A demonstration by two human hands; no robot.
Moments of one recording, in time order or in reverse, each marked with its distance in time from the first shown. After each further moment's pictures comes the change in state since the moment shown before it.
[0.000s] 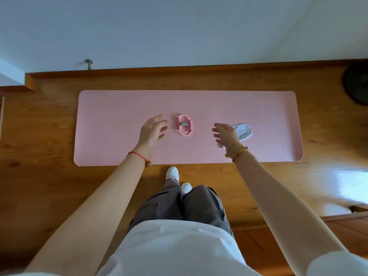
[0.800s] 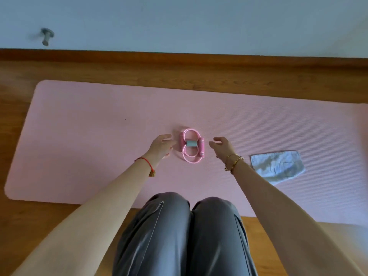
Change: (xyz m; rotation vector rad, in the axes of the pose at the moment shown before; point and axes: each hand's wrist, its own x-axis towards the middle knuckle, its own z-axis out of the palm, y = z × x) left_hand 0.404 -0.238 0.068 0.096 -0.015 -0.213; right_hand 0.436 0.187 0.136 -0.327 -0.132 -0.066
